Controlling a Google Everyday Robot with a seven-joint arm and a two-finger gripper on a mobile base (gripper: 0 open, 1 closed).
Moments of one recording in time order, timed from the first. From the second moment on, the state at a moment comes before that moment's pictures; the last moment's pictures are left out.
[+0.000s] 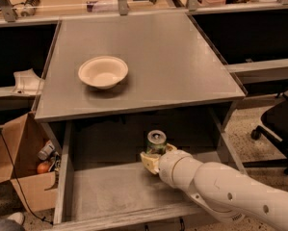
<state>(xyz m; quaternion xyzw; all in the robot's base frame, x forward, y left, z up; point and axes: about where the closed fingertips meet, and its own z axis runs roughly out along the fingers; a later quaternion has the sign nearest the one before) 0.488 -0.043 0.663 -0.20 0.85 0.18 0.45</state>
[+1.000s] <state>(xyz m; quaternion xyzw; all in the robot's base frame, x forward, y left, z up) 0.495 -0.049 0.650 -0.16 0.86 0.18 0.45</state>
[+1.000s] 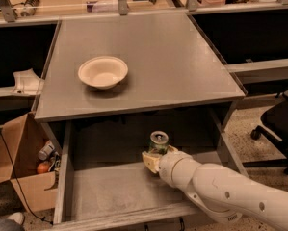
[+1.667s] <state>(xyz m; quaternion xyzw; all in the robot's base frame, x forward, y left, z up) 0.531 -0.037 0.658 -0.17 0.85 0.18 0.46</state>
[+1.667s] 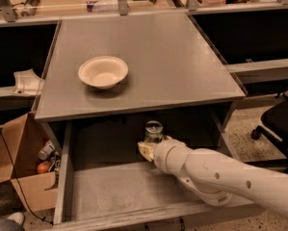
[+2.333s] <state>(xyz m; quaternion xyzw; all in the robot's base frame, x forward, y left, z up) 0.510 -0.052 0.657 -0.13 0.86 0.19 0.46</state>
